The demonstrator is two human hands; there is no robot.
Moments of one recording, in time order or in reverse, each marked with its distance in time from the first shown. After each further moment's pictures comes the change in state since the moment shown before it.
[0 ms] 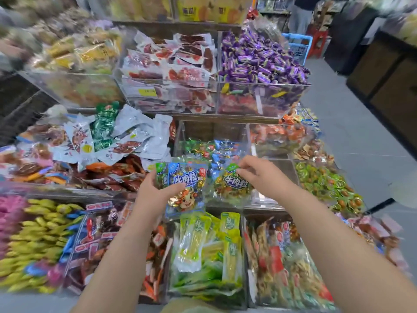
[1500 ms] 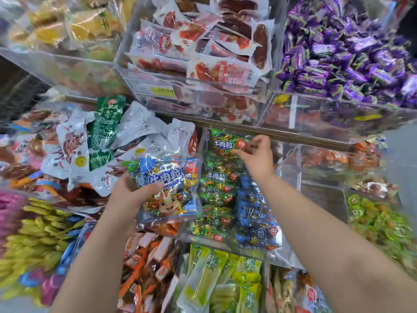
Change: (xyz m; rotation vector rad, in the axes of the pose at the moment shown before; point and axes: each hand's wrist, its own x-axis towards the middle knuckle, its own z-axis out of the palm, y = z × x) left_hand 0.125 0.013 -0.040 -0.188 0.132 -0.189; right_hand 0.244 0.055 0.093 0.563 0.293 0.305
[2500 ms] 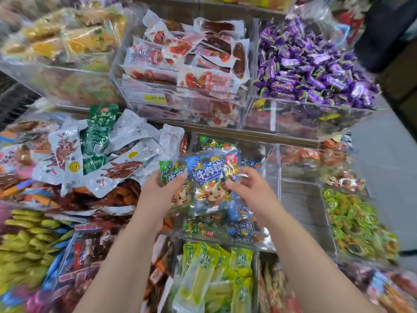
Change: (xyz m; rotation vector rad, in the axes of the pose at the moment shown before) left_hand -0.010 -0.009 0.053 0.087 -0.093 0.053; right_hand -0.123 -0.028 -0.046 0.154 -0.278 0.169
